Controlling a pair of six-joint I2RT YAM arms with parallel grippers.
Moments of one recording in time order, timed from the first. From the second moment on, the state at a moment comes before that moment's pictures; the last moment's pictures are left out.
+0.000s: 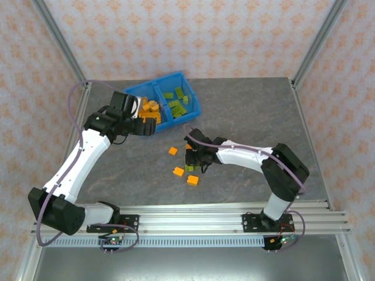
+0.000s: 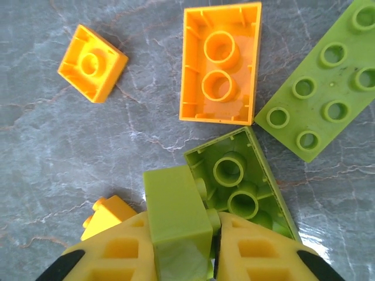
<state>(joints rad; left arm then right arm) -0.27 1.29 1.30 -0.95 -0.03 -0.22 0.85 1.68 1.06 -0.46 -0.04 0.75</state>
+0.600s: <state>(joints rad) -0.27 1.06 1.18 -0.77 0.26 -0.17 0.72 1.82 1.72 -0.46 0.24 0.46</state>
